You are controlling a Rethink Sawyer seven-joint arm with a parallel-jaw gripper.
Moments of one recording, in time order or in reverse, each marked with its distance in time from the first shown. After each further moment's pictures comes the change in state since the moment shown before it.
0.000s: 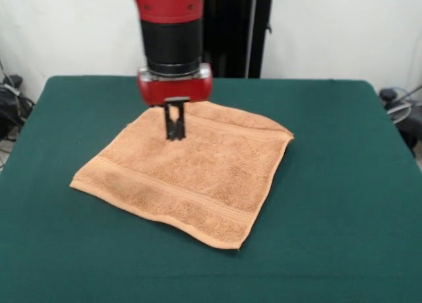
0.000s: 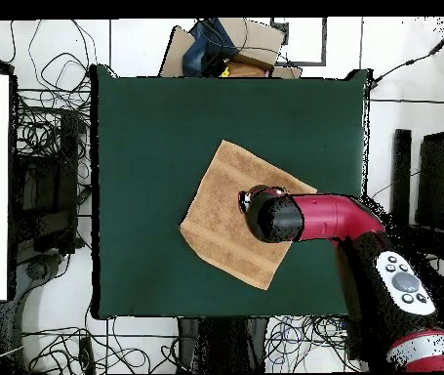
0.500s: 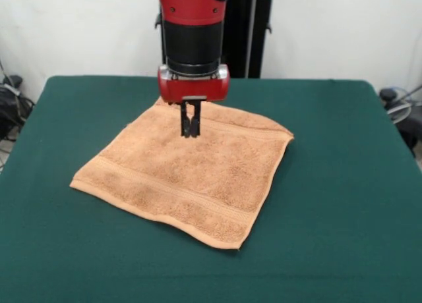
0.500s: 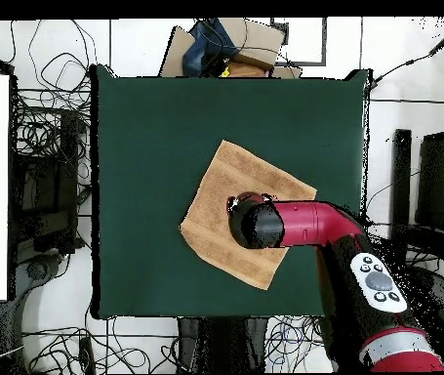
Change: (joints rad) arm 0.105 0.001 -0.113 0.022 0.056 -0.063 0.046
